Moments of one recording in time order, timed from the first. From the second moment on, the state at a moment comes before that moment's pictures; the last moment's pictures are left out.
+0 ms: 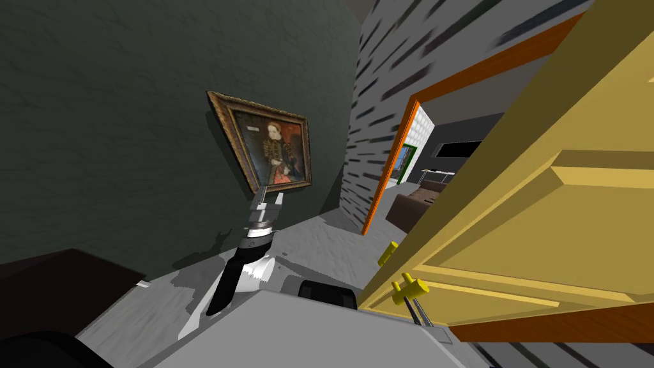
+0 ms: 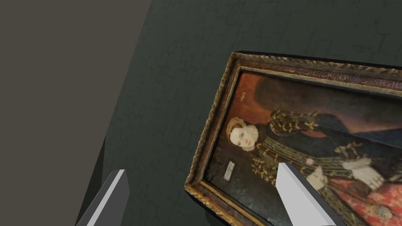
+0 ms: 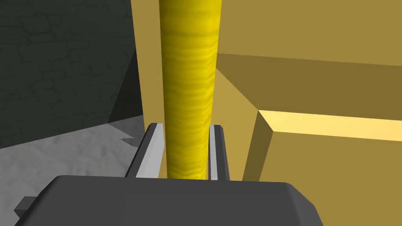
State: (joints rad) arm 0.36 -0.54 0.56 -0.65 -0.55 -1.41 -1.74
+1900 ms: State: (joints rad) arm 0.43 -0.55 0.59 -0.54 -0.55 -1.58 -1.81
